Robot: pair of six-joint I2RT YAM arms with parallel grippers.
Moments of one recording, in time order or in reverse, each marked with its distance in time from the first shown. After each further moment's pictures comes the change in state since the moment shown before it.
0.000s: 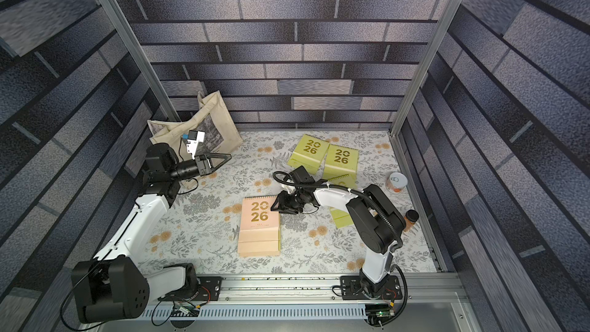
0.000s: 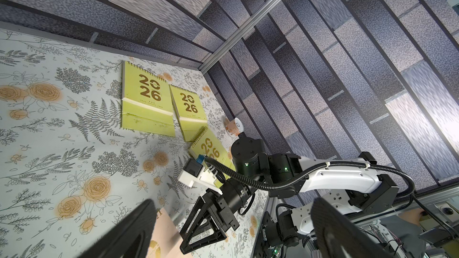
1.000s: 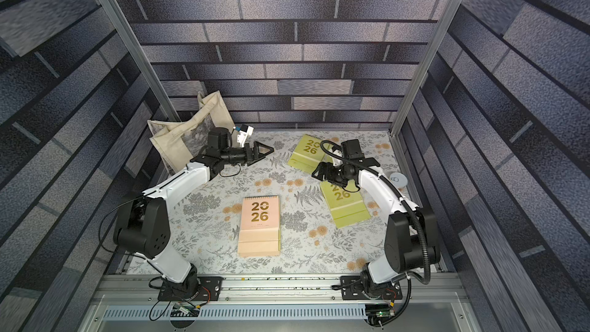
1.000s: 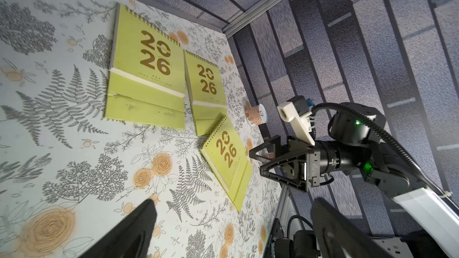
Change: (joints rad) left arm -0.425 0.539 0.338 -0.058 -0.367 -0.057; right arm -0.545 -0.254 0.129 -0.385 0.142 -0.375
